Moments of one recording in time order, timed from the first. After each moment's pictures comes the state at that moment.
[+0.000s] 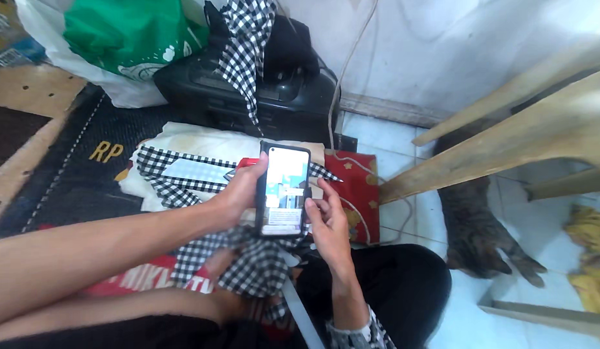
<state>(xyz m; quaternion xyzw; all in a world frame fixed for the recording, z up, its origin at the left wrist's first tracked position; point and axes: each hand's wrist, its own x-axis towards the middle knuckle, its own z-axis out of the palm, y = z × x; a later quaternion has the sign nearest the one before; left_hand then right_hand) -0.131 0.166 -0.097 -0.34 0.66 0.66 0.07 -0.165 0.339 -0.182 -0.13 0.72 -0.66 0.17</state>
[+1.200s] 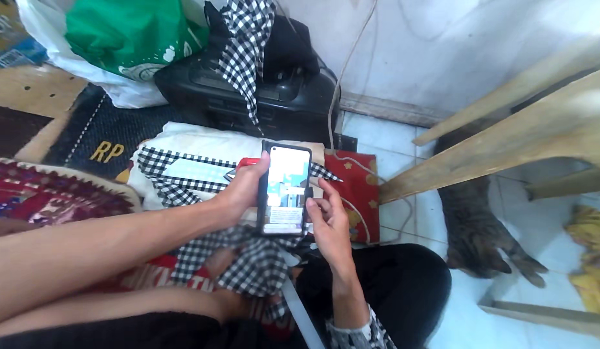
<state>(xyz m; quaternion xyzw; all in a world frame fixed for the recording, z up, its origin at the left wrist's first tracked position) -0.134 0.170 -0.094 -0.34 0.67 0.66 0.07 -0.167 0.340 -0.183 -0.13 0.72 -0.66 0.16</state>
